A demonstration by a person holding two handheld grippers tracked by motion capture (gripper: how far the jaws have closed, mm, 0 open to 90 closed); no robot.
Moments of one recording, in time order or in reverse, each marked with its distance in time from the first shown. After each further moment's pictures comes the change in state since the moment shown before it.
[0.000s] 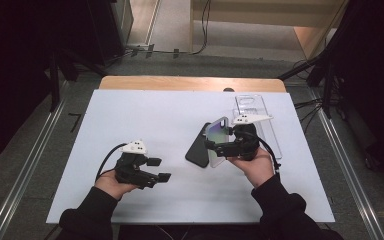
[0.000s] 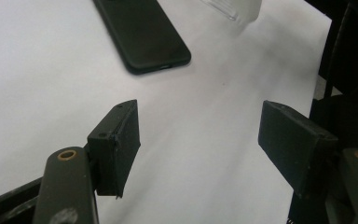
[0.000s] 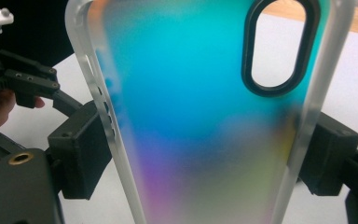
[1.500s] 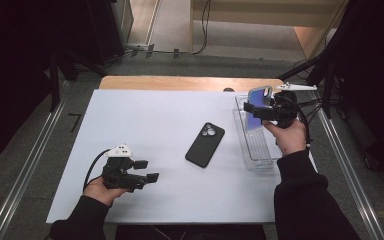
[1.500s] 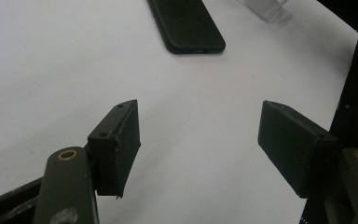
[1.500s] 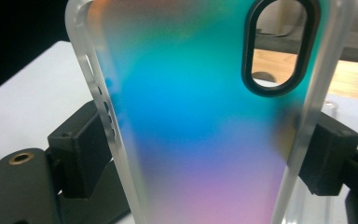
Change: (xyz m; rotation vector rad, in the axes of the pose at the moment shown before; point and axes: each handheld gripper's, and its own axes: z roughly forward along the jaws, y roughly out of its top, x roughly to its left) left arm 0.007 -0.023 -0.018 -0.049 0.087 -0.107; right arm -0.104 0.037 -0.052 -0.074 -0.286 0.142
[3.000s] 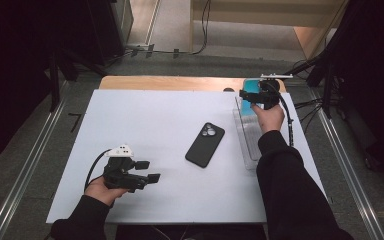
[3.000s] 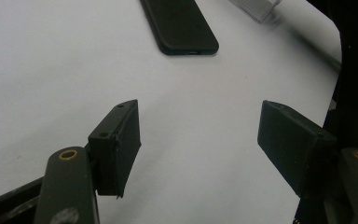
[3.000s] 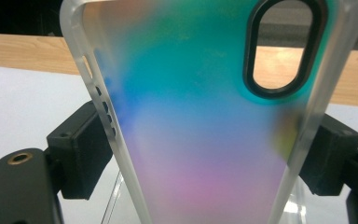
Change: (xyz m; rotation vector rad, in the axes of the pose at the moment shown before) left arm 0.000 0.000 0.002 -0.001 -0.023 -0.004; right arm -0.053 0.013 0.101 0.052 -0.207 0.112
